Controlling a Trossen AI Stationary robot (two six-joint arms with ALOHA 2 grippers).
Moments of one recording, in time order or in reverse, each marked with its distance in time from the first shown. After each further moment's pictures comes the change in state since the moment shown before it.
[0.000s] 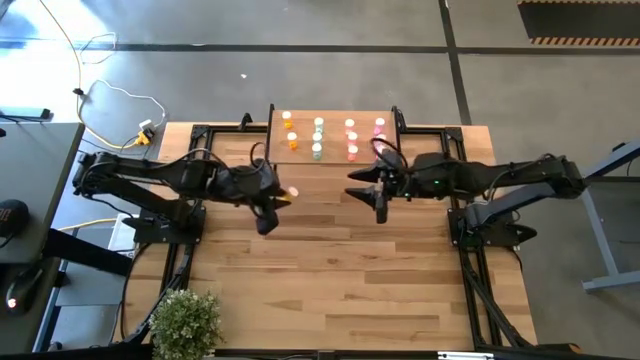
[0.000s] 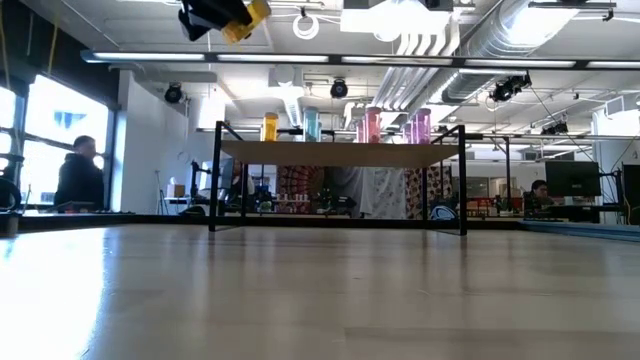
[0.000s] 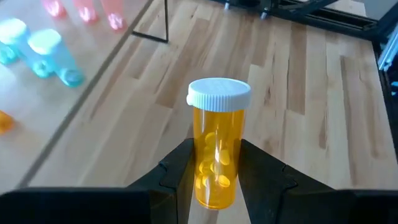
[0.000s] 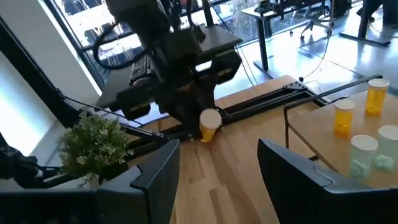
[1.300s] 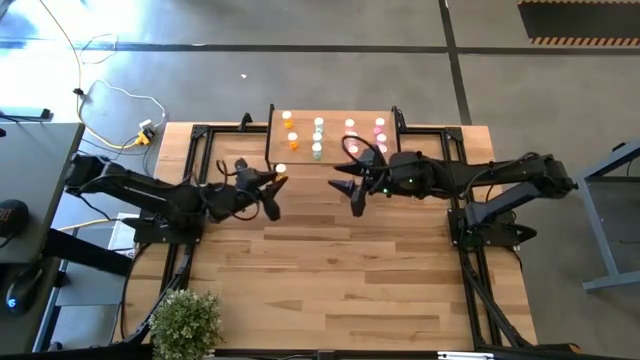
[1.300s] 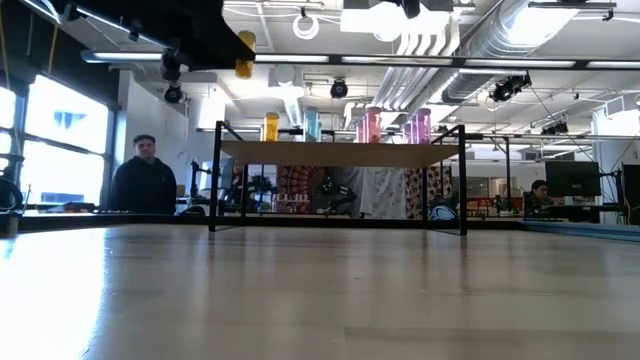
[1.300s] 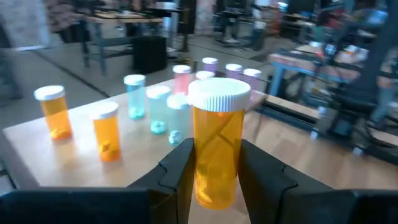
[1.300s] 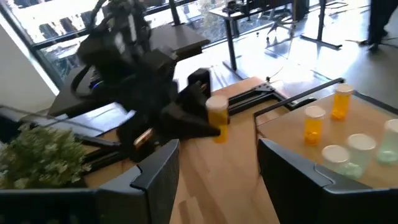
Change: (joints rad) left arm -0.069 -0.116 -0.595 1.016 -0.576 0.087; right arm -0.041 0.150 0.097 0.002 0.095 -0.021
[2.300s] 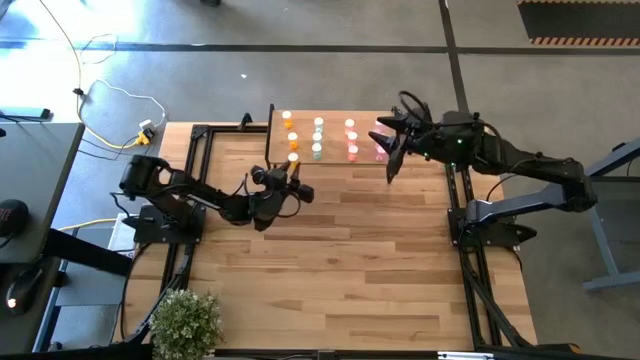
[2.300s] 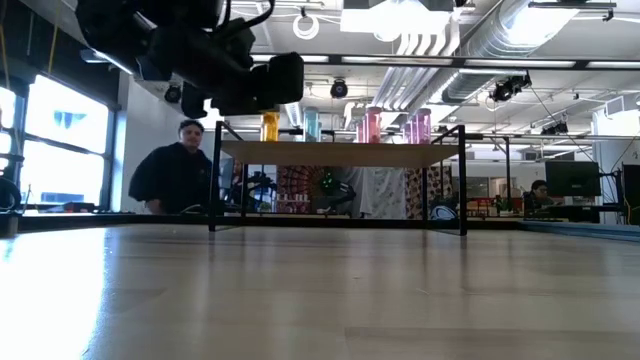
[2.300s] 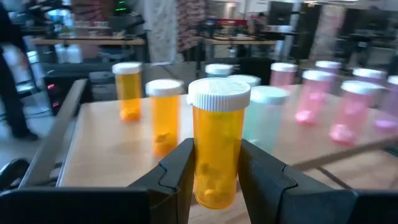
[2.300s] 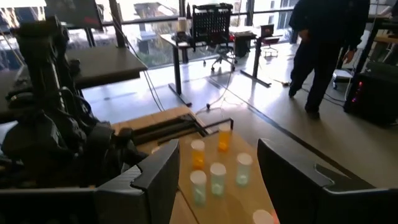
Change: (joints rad) left arm 0.084 0.574 0.141 0.452 -0.445 0.011; right arm -0.238 -0.268 0.000 -0.186 -0.006 -0.243
